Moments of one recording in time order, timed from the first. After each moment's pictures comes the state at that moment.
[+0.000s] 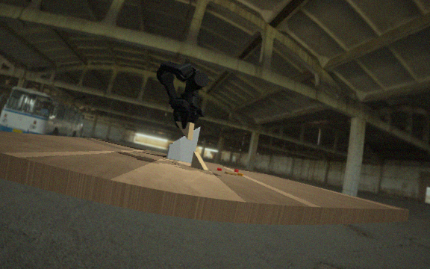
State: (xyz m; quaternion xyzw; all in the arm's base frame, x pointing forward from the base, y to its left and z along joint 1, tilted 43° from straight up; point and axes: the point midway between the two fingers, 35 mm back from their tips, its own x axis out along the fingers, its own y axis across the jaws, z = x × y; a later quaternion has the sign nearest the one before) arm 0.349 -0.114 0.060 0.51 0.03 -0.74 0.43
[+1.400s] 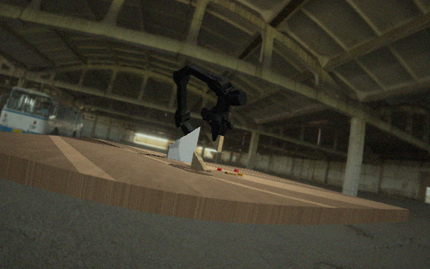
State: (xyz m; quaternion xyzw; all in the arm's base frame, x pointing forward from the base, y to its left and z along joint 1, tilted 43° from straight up) arm 0.364 -0.030 -0.047 0.50 -0.01 -0.76 0.43
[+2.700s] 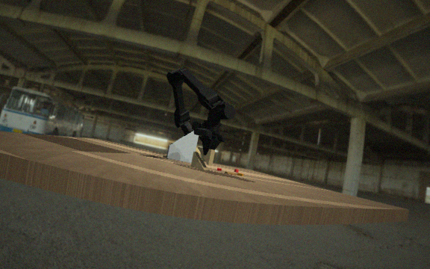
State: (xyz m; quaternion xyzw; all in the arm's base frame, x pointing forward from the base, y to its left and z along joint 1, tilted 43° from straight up) arm 0.330 -0.083 -0.081 0.50 -0.01 -0.75 0.43
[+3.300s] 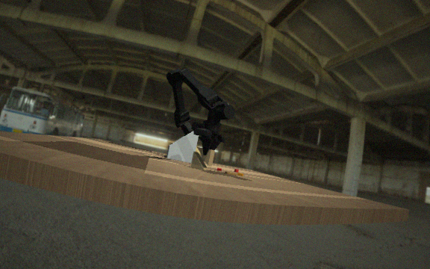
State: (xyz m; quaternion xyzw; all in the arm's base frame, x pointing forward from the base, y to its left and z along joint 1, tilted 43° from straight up) arm 0.331 -0.085 -0.081 0.50 -0.01 -0.75 0.43
